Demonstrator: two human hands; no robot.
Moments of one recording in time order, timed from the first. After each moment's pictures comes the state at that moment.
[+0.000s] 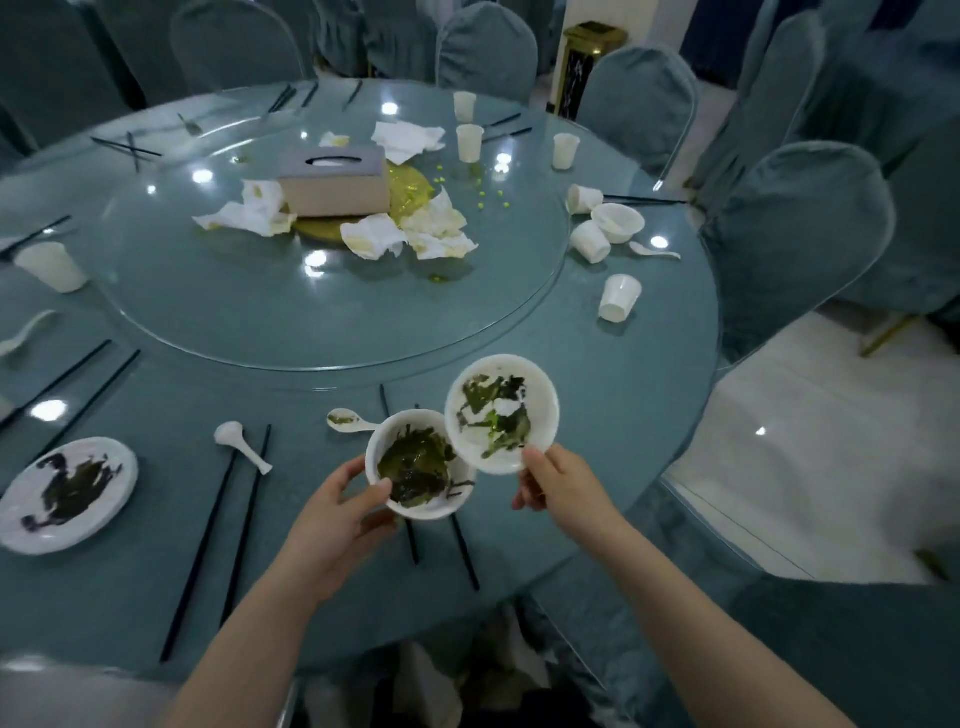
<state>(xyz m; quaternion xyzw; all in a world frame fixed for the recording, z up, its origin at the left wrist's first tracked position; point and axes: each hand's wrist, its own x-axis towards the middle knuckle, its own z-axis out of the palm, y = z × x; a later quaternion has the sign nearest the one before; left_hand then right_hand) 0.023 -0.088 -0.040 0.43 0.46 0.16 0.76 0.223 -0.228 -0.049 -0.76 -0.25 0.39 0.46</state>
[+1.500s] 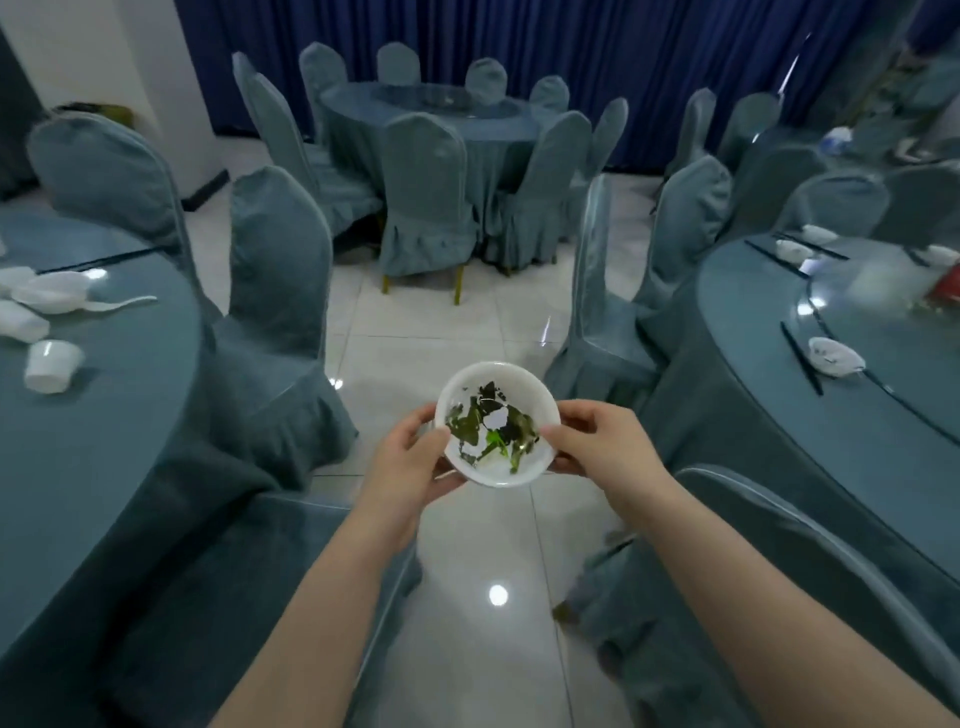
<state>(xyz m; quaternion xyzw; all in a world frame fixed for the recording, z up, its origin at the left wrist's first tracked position) 0.312 -0.627 0.035 0.60 0.10 -0.05 0.79 0.329 -0.820 0.071 -0.79 0.03 0.06 0.61</state>
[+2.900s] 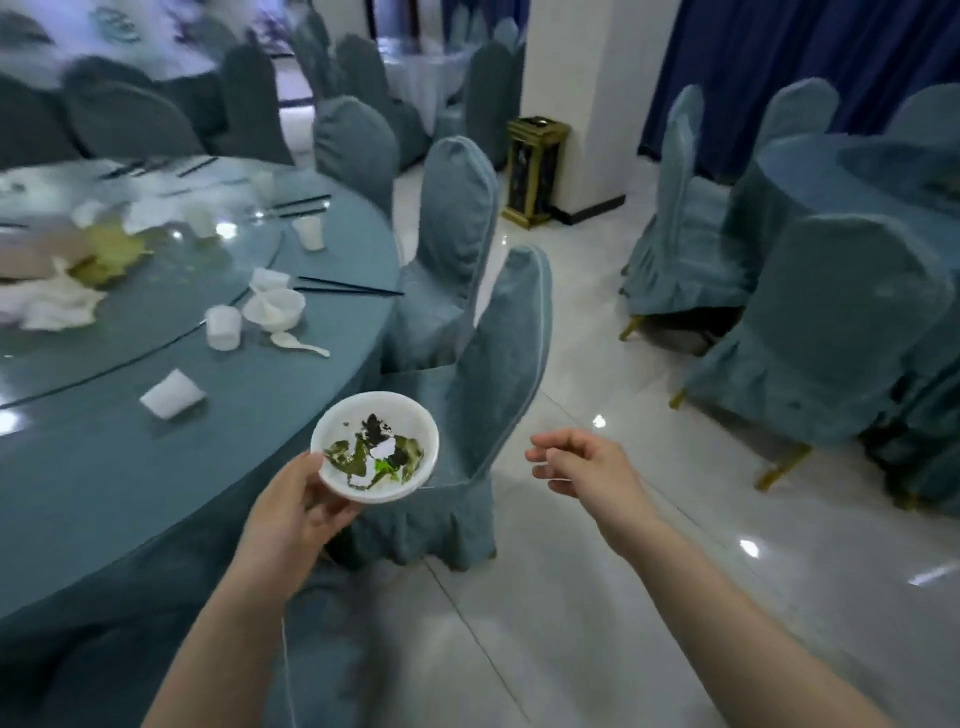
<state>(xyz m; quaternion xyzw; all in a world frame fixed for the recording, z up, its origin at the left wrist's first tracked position) 0.741 -0.472 0.001 0.37 0.47 0.37 0.71 0.995 -0.599 0.015 -0.72 -0.26 0.38 0.53</state>
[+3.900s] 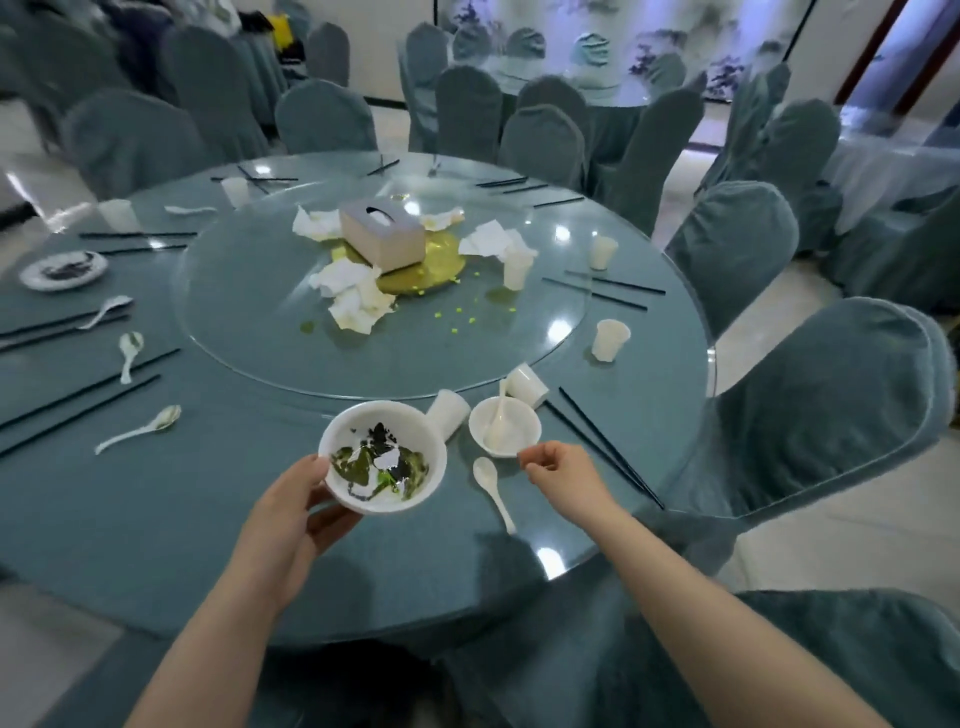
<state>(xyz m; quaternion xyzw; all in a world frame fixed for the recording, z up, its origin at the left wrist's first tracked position) 0.716 -0.203 0.013 0.13 0.60 0.61 0.49 0.961 -0.057 -0.036 -0.59 -0.65 0.44 0.20</state>
